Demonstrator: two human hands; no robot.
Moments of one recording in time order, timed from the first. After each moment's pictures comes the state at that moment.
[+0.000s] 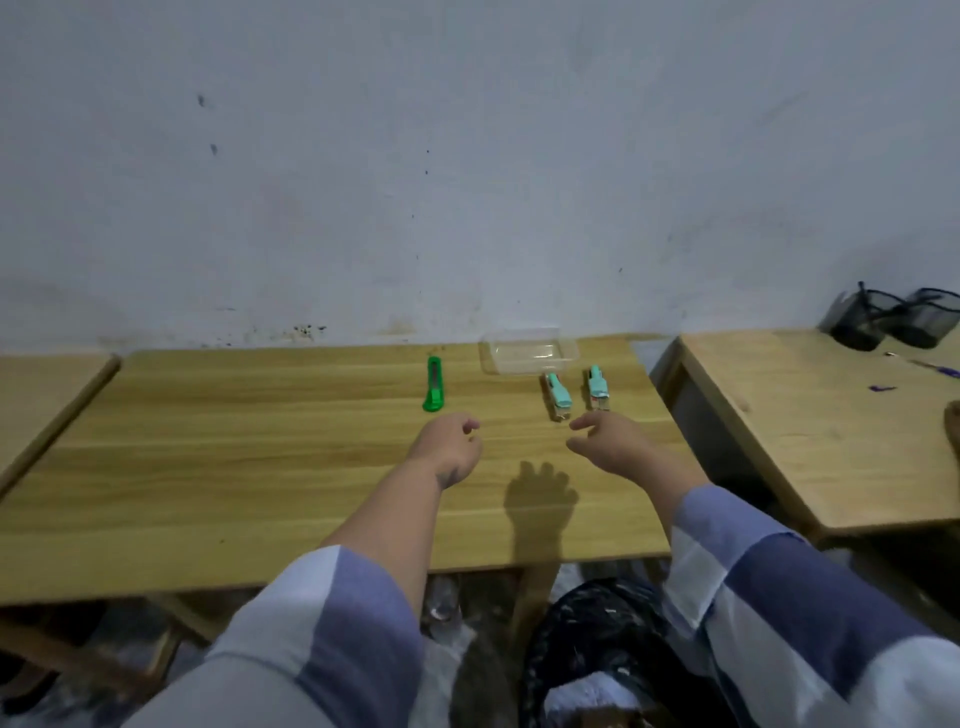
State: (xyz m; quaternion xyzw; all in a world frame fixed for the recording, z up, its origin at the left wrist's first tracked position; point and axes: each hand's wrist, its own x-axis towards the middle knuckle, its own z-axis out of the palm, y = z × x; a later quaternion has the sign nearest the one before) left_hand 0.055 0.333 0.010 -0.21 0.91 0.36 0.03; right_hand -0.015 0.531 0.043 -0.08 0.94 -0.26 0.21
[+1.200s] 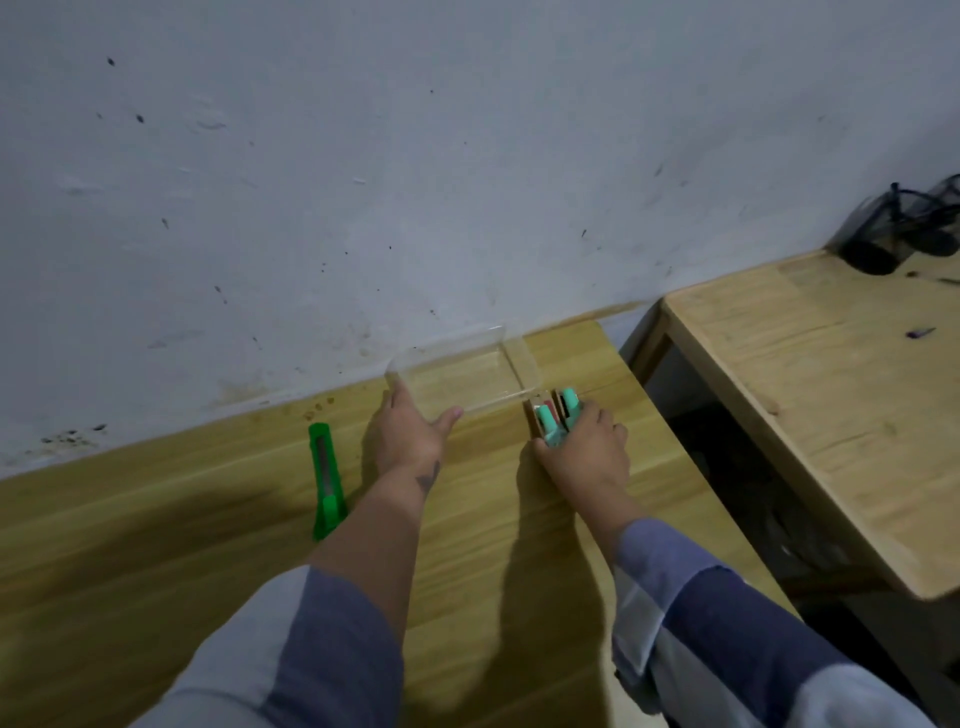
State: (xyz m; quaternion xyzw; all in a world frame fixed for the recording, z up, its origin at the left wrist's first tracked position) left_hand -0.211 0.302 -0.091 -0.29 0.89 0.34 0.00; right_hand -0.210 0.488 -0.077 0.13 0.96 -0.24 0.09
